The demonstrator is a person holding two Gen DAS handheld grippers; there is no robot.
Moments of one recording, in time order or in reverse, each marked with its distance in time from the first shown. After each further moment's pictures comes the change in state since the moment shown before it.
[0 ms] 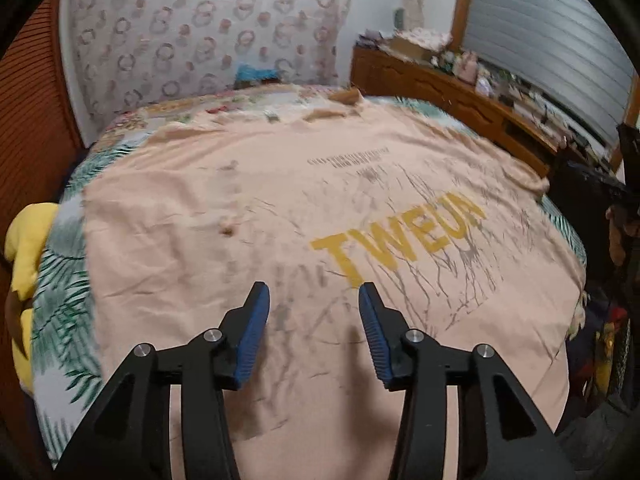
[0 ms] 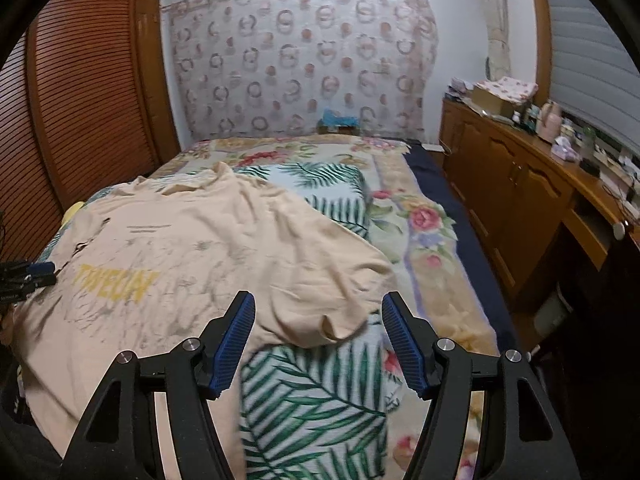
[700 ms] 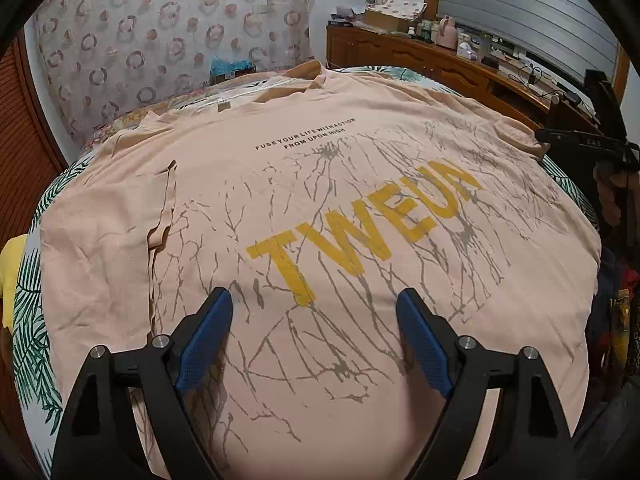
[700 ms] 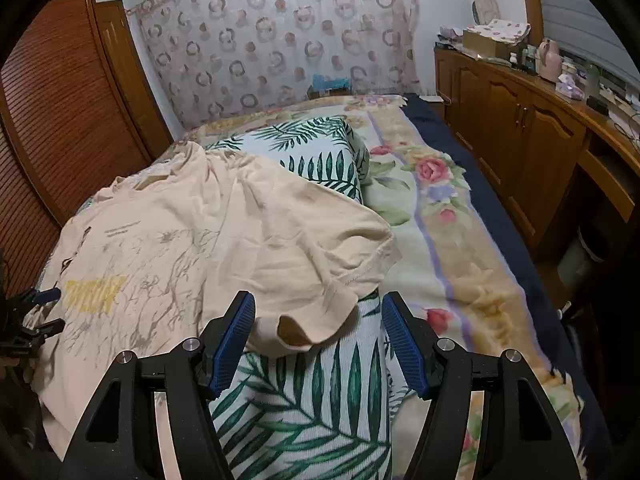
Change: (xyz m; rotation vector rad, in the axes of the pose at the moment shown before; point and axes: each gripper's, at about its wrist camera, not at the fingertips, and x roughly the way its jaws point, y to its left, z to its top) left arm 0.031 -0.032 0.006 0.113 0.049 0.005; right arm 0.043 -0.026 0.022 0.138 0.122 0.061
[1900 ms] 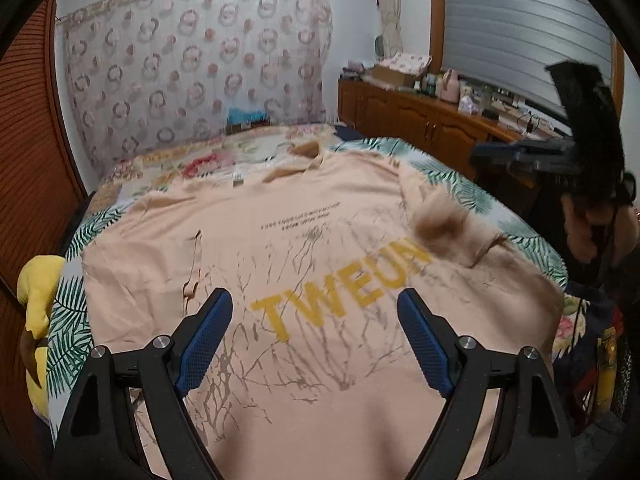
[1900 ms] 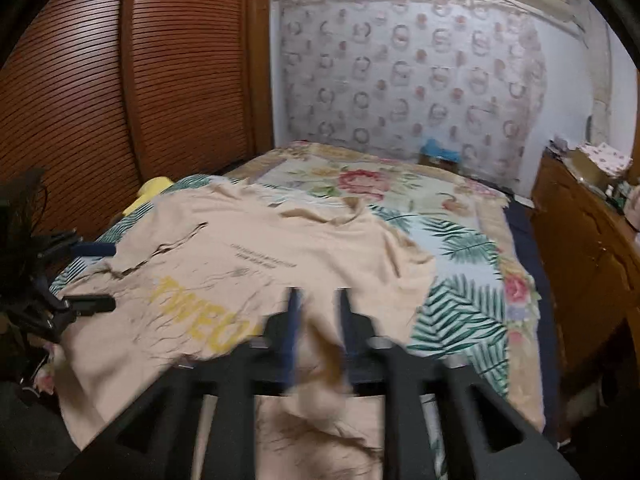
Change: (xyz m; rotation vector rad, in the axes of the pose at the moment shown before) left arm -0.076 -0.024 0.012 -0.049 -0.213 0.026; right arm -0.027 0.150 0.019 -0.417 -0.154 0.200
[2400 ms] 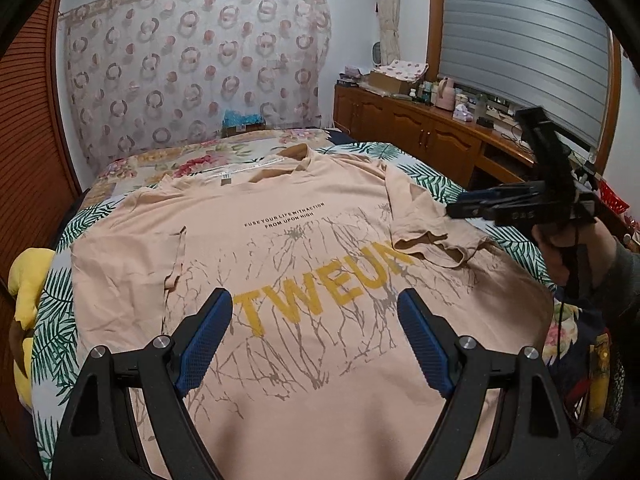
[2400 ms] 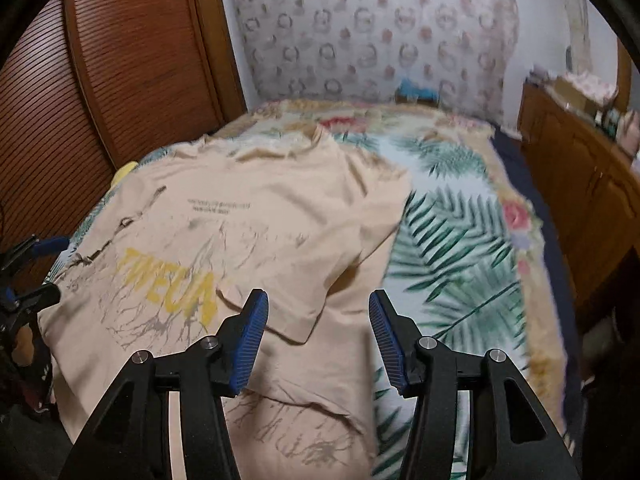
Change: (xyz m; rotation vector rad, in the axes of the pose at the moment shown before) left arm 0.005 -0.011 -0.008 -0.021 -0.008 -0.020; right arm 0.049 -0.053 -0.026 0.182 0.177 -0.020
